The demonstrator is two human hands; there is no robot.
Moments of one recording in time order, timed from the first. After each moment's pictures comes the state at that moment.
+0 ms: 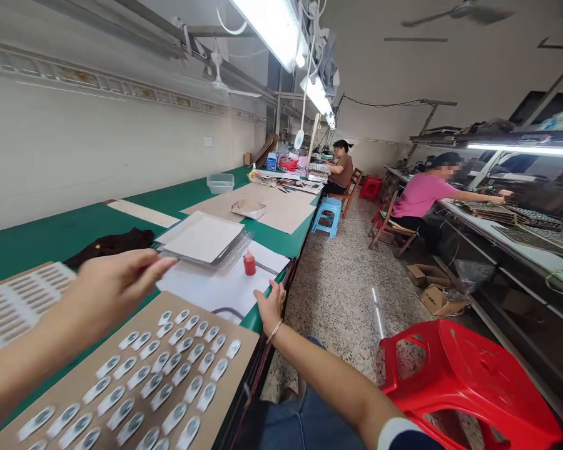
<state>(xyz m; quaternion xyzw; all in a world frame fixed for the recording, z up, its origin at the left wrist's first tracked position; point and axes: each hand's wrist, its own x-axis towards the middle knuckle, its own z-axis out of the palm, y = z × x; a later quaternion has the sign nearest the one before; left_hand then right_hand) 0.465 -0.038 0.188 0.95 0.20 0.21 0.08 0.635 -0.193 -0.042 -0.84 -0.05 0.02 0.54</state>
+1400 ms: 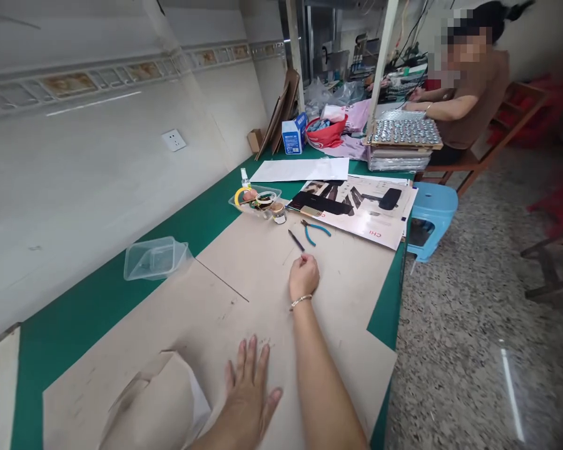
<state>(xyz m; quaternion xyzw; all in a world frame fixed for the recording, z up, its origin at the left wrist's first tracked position) 1.215 0.096 -0.005 0.90 0.32 -0.28 0.09 1.453 0.124 -0.027 -0.85 0.02 0.04 0.53</state>
